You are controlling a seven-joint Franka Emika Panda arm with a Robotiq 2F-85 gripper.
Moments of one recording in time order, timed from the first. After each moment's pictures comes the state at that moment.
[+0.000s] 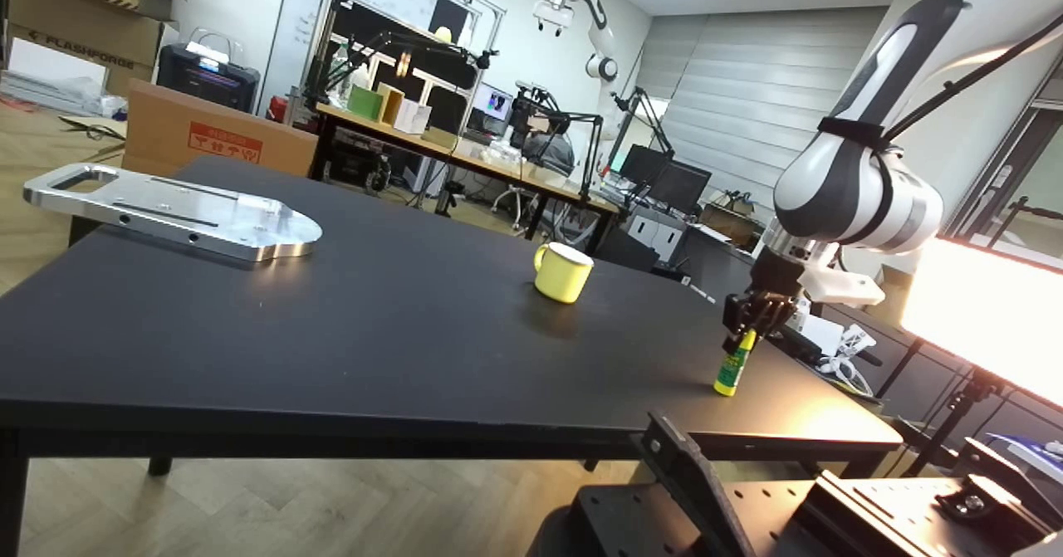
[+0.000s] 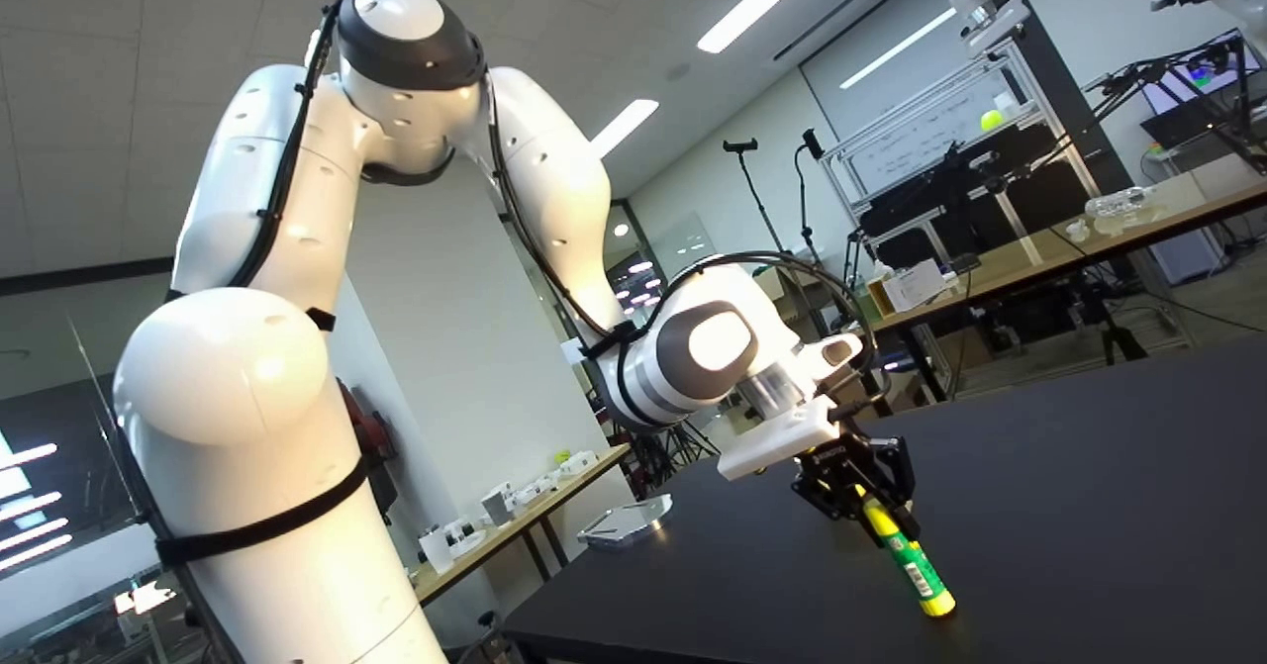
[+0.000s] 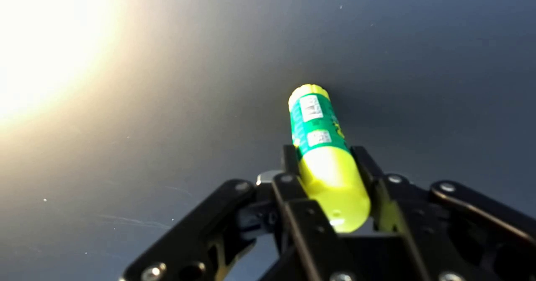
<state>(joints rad) -0.07 0.50 -0.26 -2.52 -0.06 3.17 -0.25</state>
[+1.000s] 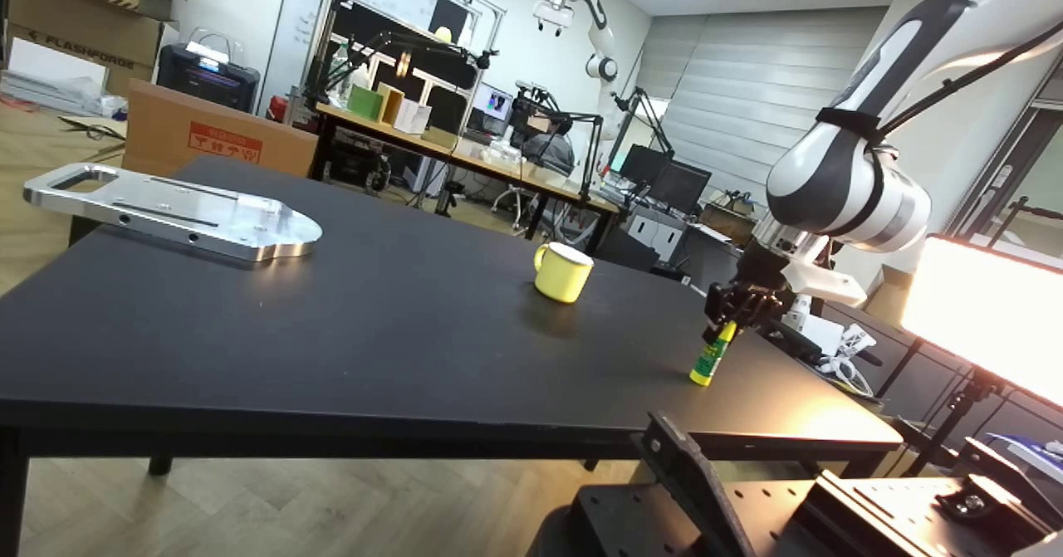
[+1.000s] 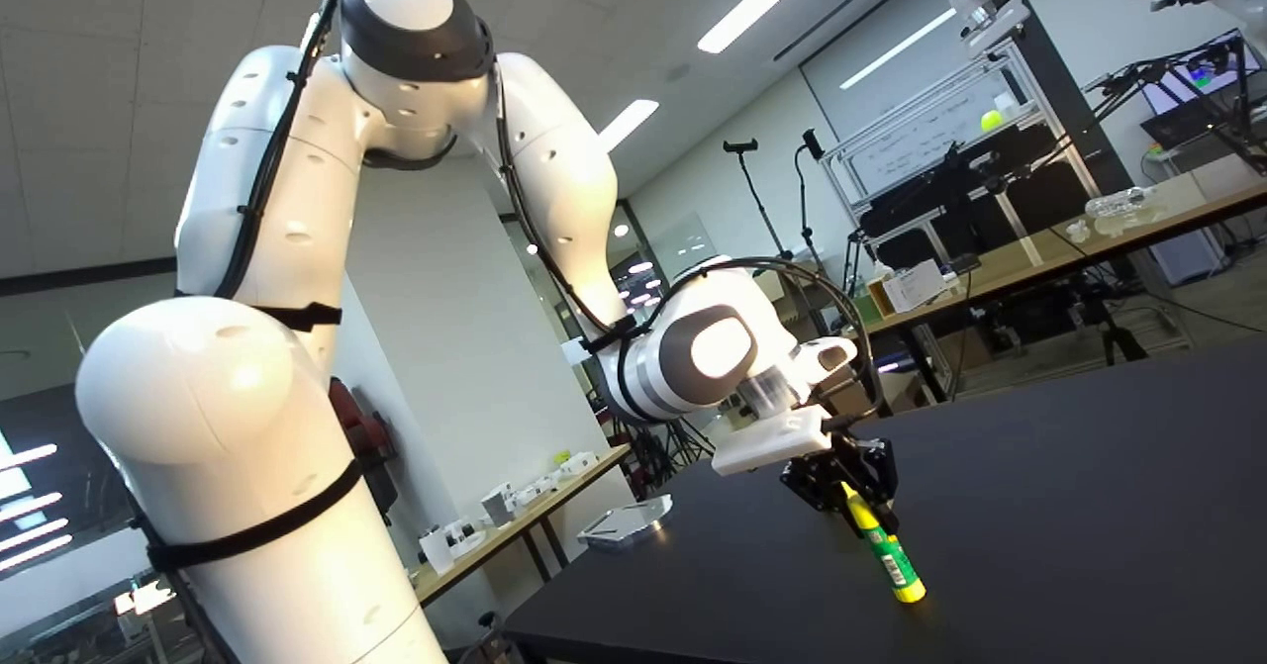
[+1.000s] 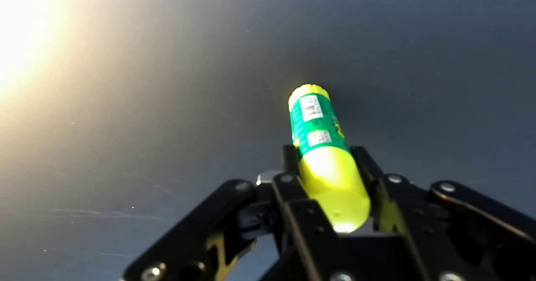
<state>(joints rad) -0.25 0.50 -0.06 -2.51 -0.06 3.18 -0.24</state>
